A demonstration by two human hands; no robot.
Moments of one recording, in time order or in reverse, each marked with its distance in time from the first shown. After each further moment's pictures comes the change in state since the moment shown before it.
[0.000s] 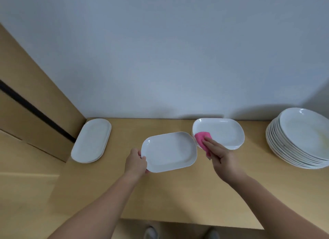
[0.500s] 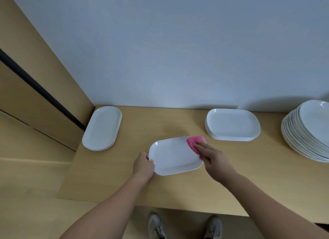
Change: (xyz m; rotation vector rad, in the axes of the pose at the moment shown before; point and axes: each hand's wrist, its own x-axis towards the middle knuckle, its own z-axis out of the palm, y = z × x) left_hand -0.005 -0.051 -0.013 0.076 -0.076 -0.082; right_hand -0.006 -0.013 0.075 -0.094 -0.186 0.087
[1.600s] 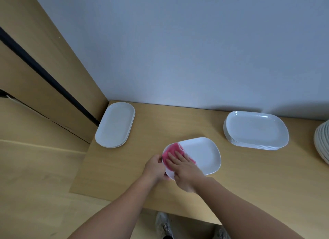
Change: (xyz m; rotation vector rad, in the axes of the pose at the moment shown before) left_hand -0.004 0.010 -0.007 -0.361 -0.191 -0.152; right_hand 0.044 -0.029 0.114 -0.513 -0.535 -0.294
